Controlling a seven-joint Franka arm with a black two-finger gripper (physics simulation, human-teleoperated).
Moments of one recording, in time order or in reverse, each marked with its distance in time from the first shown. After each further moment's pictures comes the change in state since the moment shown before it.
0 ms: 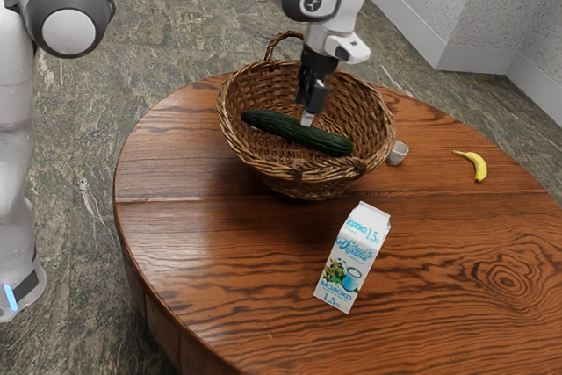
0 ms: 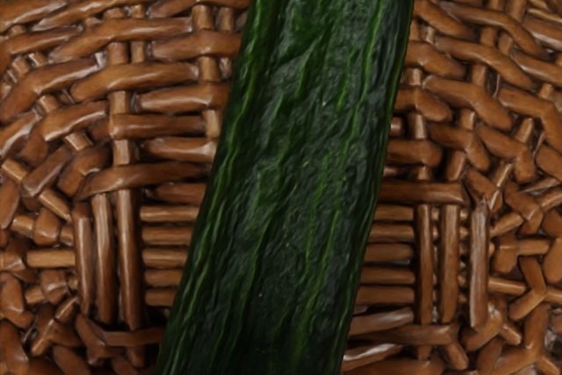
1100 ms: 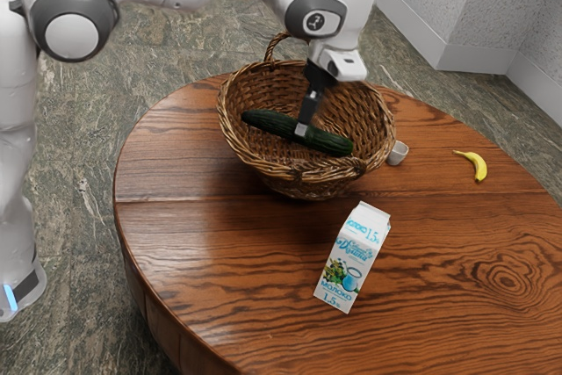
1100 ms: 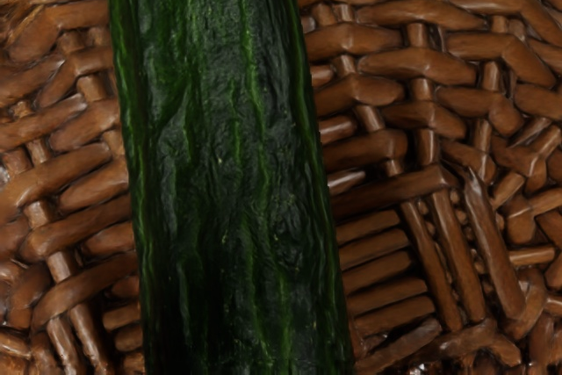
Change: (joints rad) arm -0.072 0.028 0.031 -0.028 0.042 0.064 0.307
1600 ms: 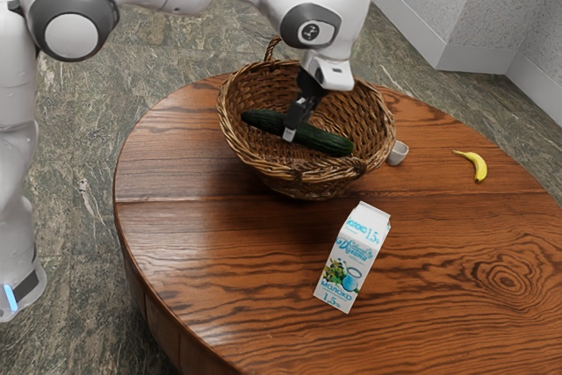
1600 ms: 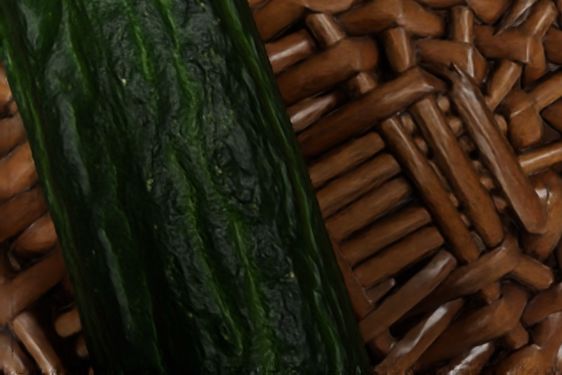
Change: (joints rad) arm -0.025 -0.011 0.051 -0.071 0.004 0.021 0.217
